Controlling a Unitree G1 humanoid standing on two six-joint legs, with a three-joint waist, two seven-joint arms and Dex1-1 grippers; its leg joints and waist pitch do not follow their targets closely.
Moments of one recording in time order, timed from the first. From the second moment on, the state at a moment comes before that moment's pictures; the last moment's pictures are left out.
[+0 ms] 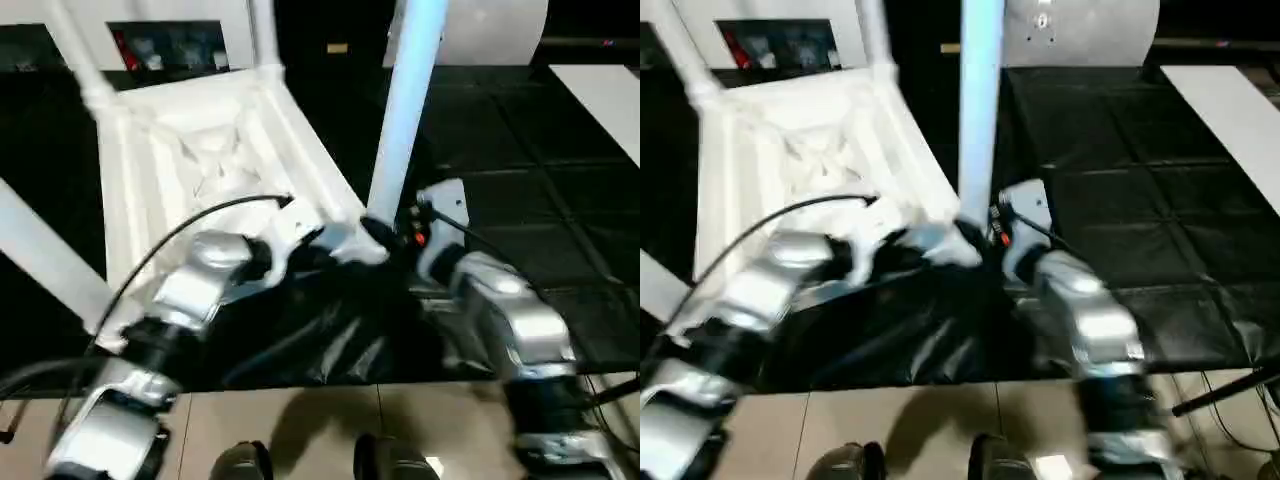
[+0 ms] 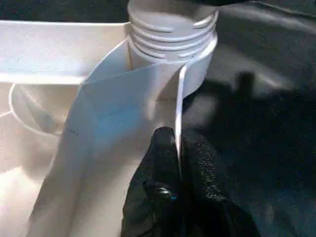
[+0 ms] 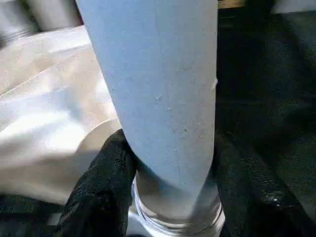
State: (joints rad) left arm -0.66 0.19 -0.26 0.40 0.05 0.42 -0.74; right arm -0.46 -0.02 -0.02 0.14 0.14 0.45 0.25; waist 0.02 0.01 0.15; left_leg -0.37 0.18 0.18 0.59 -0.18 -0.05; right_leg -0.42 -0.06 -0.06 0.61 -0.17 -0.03
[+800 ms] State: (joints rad) left arm -0.57 0.45 -0.30 0.35 -0.03 0.13 -1.17; right arm -0.45 -0.47 0.05 0.18 0.31 0.27 1.10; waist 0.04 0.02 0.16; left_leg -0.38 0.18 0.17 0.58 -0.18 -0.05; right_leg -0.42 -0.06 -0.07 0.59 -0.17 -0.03
